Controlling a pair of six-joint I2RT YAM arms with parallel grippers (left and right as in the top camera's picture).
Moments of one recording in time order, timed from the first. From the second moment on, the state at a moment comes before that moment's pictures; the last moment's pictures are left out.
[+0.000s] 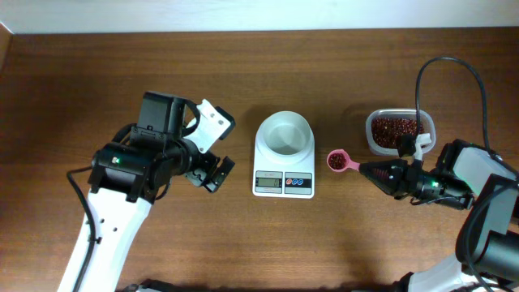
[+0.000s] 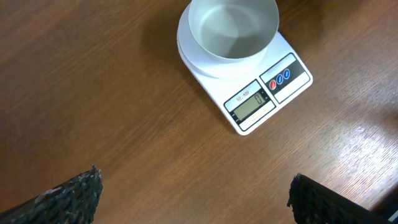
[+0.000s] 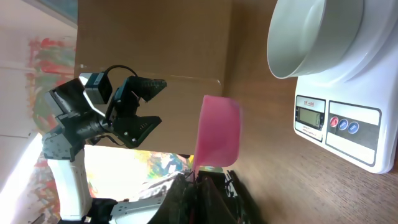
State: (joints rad) left arm -0.25 1.26 1.32 -1.09 0.23 0.41; right arm -0.37 1.80 0.94 -1.63 -1.51 -1.05
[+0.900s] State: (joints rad) left arm -0.14 1.29 1.32 -1.24 0.47 0.88; right arm -0.37 1.80 0.94 -1.60 -1.51 -1.05
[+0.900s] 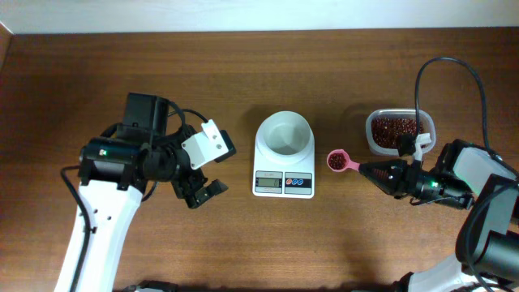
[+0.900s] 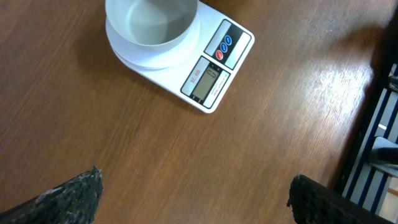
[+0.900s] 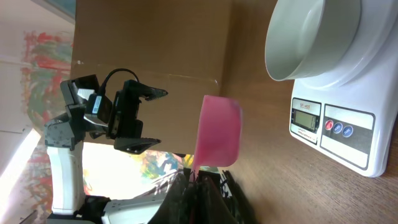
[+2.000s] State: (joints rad) left arm -0.14 1.29 1.32 -1.25 0.46 0.88; right arm -0.37 1.80 0.94 -1.55 -1.52 -1.05
